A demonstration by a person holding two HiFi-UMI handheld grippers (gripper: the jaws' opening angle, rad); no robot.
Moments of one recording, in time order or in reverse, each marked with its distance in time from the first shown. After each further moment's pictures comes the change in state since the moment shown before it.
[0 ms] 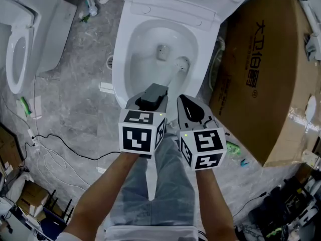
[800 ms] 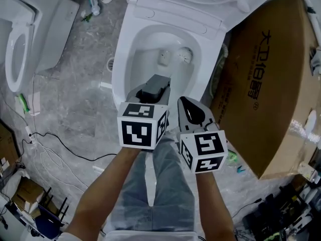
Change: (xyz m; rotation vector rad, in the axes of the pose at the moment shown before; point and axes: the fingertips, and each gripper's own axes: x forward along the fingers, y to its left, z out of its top) left arm 0.026 0.017 0.047 -0.040 -0.092 0.018; right arm 0.025 -0.012 0.012 -0.025 0.015 0.026
